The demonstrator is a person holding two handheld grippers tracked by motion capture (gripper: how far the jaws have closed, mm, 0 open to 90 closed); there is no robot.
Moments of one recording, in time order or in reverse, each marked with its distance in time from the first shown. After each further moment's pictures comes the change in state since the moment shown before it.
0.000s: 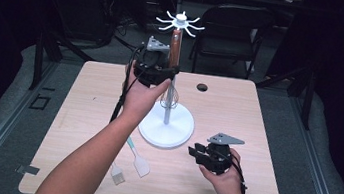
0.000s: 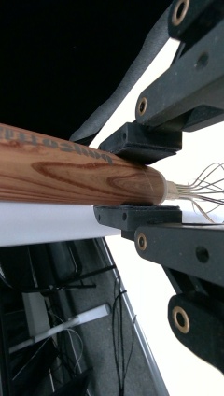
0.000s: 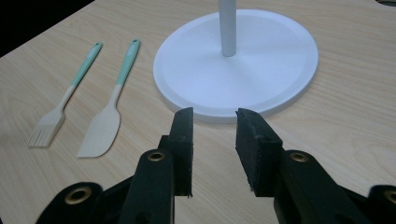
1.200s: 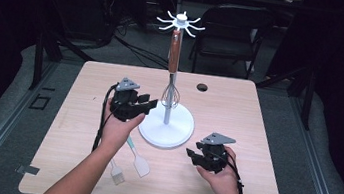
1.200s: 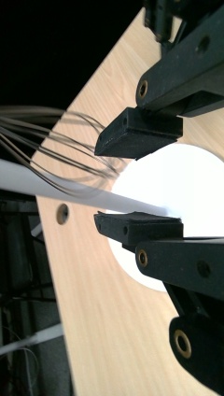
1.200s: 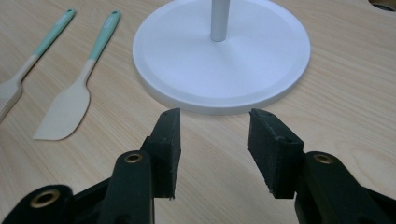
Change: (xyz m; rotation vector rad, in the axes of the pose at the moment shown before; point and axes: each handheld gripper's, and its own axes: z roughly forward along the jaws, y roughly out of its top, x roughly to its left) left arm 0.041 -0.123 -0.009 0.066 -0.051 -0.108; right arm -0.001 -0.003 0.017 0.051 -0.066 -0.115
